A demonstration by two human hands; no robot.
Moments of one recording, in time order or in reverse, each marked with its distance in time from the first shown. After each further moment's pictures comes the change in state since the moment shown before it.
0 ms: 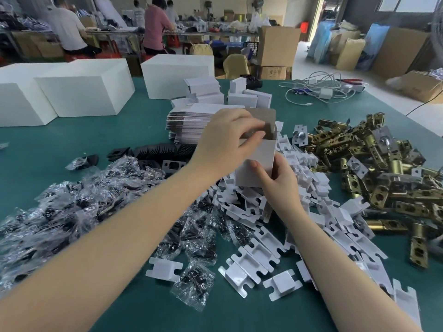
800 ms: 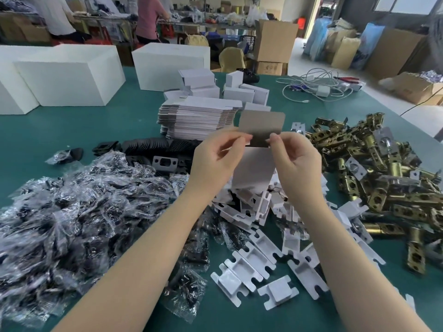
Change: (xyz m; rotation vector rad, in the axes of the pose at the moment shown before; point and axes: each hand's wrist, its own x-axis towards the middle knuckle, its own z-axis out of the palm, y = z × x) left_hand -0.038 0.000 0.025 -0.734 0.191 -0.401; right_hand 0.012 -0.038 -0.022 -0.109 0.143 -0.350
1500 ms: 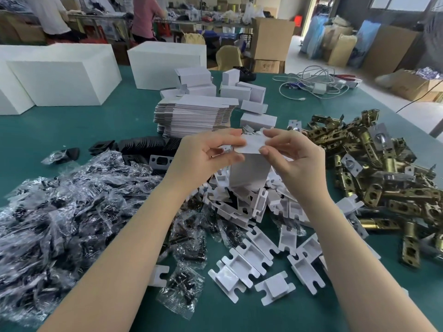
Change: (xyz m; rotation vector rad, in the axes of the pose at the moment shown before) left_hand 0.006 -0.002 -0.029 0.143 -0.227 0.168; right_hand -0.001 0.001 -0.017 0.076 -0.128 -0.052
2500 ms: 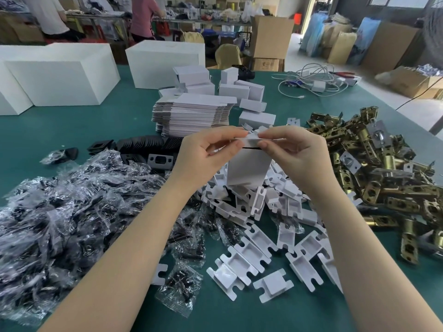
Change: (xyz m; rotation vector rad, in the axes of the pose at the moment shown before) left_hand 0.001 0.003 0.012 -0.068 0.077 -0.010; right_hand 0.011 -0.009 -0.011 -0.026 -0.105 -0.011
